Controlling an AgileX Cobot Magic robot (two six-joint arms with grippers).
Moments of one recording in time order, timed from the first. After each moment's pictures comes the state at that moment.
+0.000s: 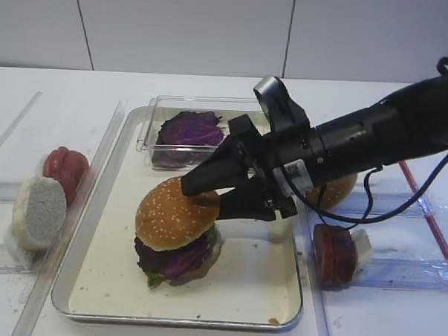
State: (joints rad) left arm 0.02 -0.02 -0.49 0.00 1.18 -0.01; right arm 0.32 1.86 -0.97 1.50 1.12 -0.94
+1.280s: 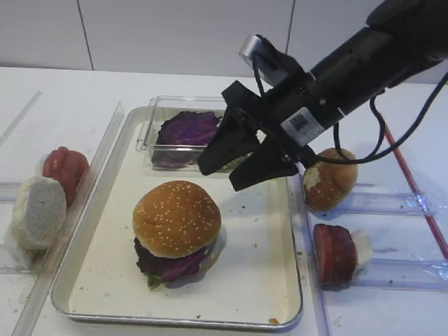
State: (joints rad) left arm 0.02 -0.02 -0.49 0.00 1.18 -0.01; right arm 0.32 1.86 -1.30 1.04 1.19 -0.56
